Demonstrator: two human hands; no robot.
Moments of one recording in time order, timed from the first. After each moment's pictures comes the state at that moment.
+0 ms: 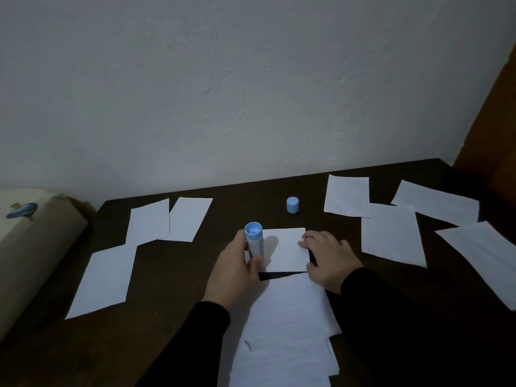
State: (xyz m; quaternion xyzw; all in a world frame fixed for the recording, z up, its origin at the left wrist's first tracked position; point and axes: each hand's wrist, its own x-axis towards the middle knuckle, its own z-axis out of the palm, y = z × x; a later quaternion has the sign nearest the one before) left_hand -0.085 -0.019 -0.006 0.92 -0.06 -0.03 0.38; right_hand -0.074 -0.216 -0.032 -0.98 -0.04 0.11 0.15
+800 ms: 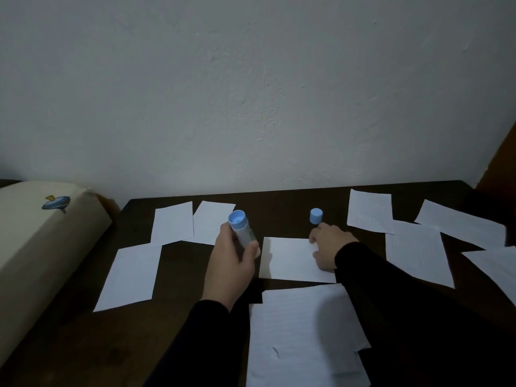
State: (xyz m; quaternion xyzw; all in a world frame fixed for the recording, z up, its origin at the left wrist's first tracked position) left_hand -0.079 0.027 0.007 0.87 0.01 0.08 0.49; right_hand -0.020 -0.178 -0.007 -0.99 0.00 0.14 0.03
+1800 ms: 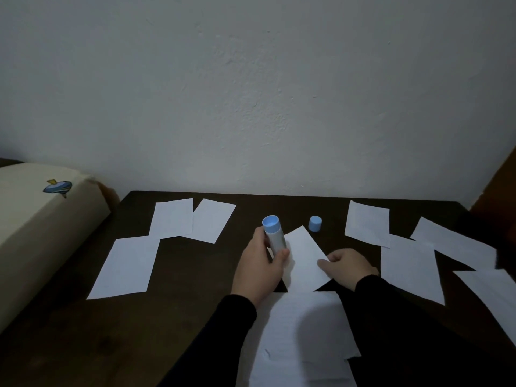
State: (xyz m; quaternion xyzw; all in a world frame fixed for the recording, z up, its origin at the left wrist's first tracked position) left_hand -0.079 -0.009 0.002 0.85 -0.03 0.02 0.52; right_hand -0.044 -0.197 -0.021 -0.93 0.20 0.15 0.27
